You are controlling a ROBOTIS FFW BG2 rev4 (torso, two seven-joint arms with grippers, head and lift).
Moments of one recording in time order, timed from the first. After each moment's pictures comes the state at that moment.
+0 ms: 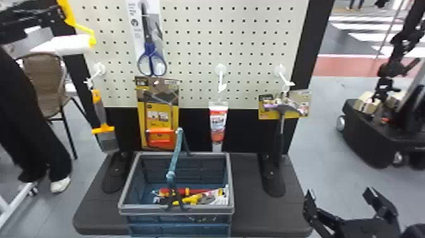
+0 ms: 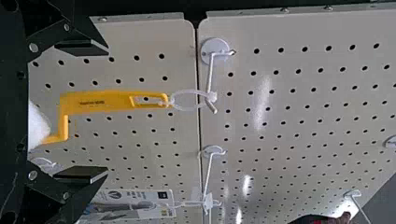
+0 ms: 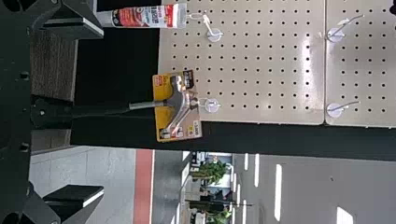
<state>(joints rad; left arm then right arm) -0.76 0.47 0.24 -1.41 0.28 0.55 -1.02 0.62 -0.05 0.06 -2.32 0.03 0.07 -0.02</state>
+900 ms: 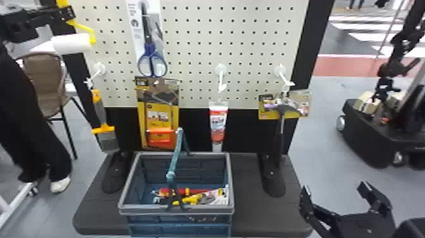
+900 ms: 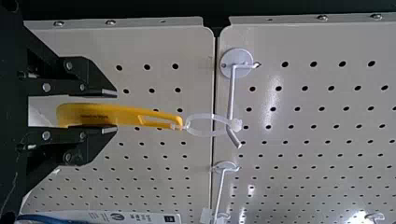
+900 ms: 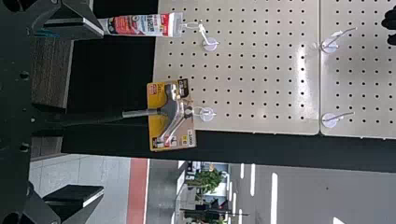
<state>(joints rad) -0.87 0.45 0.21 -1.23 0.21 0.52 -1.05 0.60 -0.07 0.06 -2.31 0.02 0.07 0.00</state>
